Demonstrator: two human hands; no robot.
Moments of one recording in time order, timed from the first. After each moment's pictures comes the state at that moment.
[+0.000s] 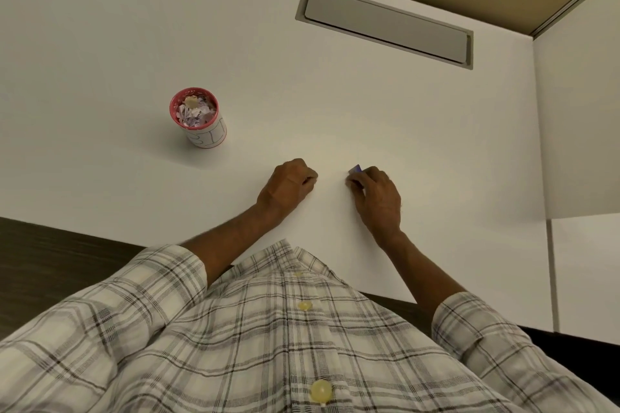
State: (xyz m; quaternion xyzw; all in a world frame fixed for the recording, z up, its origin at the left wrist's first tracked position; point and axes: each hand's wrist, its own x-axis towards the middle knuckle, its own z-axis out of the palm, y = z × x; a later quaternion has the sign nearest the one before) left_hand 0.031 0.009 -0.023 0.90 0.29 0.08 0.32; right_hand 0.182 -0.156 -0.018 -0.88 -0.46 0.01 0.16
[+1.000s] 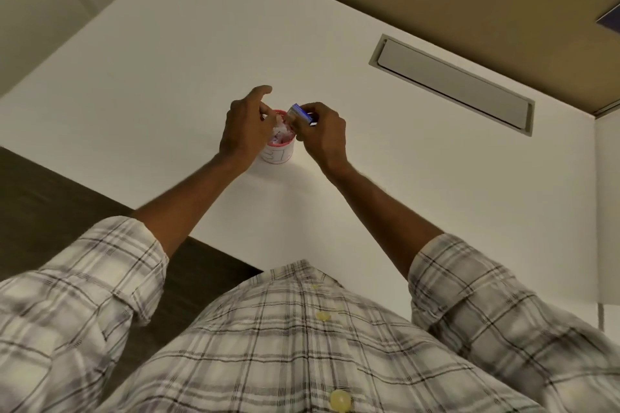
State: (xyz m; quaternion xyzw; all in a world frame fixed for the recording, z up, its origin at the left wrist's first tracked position) left_hand -0.072 0.166 0.088 0.76 0.52 0.27 0.30; right_hand 0.056 0.091 0.101 -0.76 -0.39 0.27 0.44
